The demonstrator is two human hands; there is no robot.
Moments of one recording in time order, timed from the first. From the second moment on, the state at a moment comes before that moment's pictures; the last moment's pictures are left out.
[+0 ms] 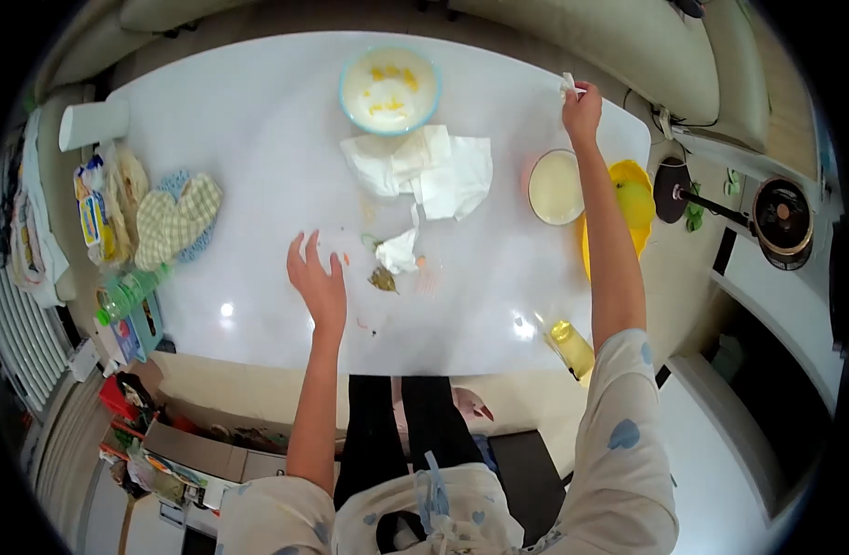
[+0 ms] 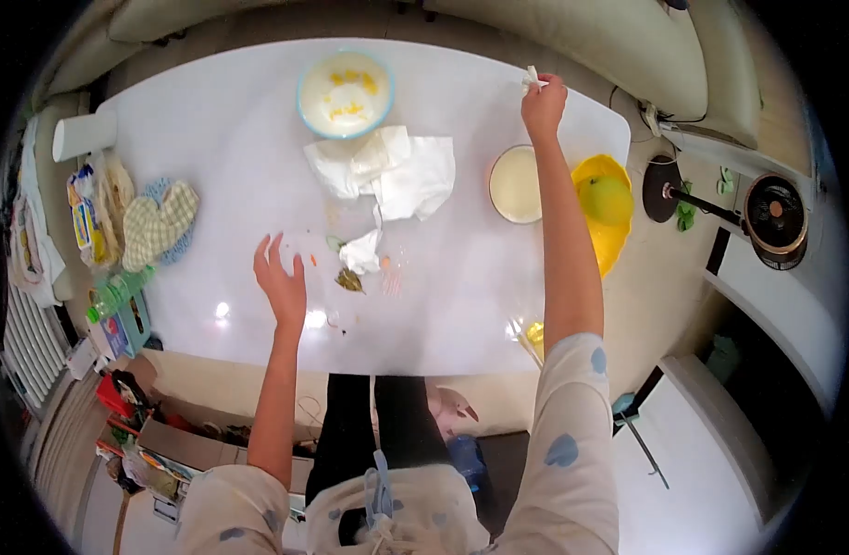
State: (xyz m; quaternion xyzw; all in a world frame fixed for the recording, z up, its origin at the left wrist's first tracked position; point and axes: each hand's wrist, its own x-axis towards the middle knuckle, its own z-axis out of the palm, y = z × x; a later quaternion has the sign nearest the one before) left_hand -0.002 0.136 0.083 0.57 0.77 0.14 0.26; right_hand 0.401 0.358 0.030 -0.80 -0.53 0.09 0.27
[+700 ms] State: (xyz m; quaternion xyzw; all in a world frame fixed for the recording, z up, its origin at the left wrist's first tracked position) left_hand 0.031 0.265 0.045 0.58 0.77 -0.14 0.22; right_hand 0.277 0.361 -0.007 -0.69 -0.64 0.16 0.28
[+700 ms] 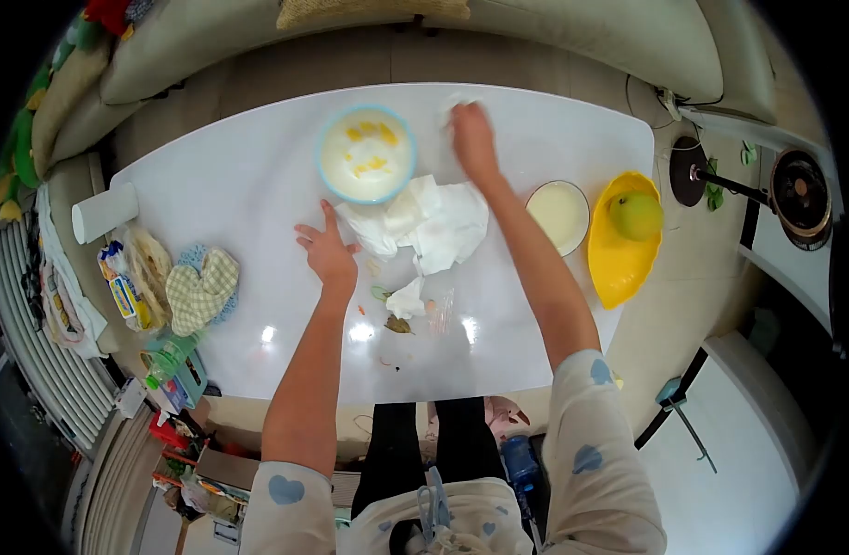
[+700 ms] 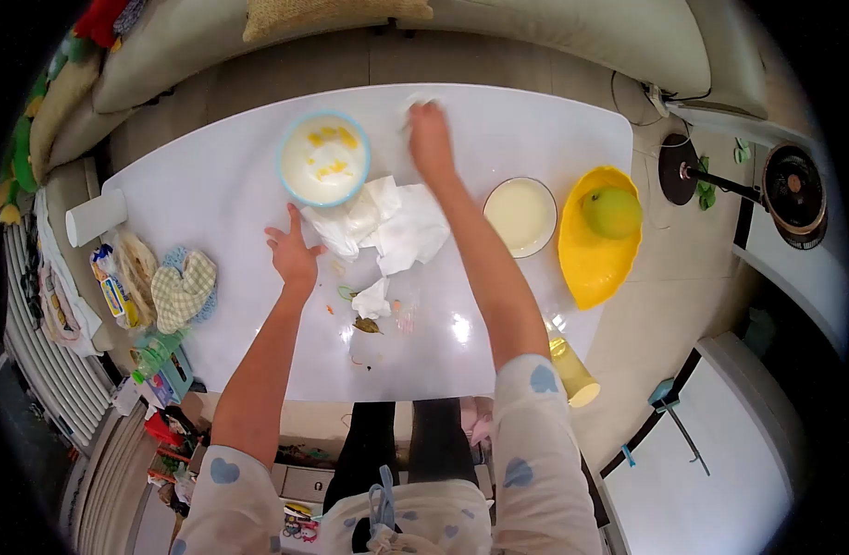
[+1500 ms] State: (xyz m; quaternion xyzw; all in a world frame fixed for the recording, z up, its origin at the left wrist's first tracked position) left_hand 0.035 0.270 0.046 0.55 0.79 -0.17 0.24; right_hand 0.362 0.373 0.001 -0.82 -0.52 0.09 0.21
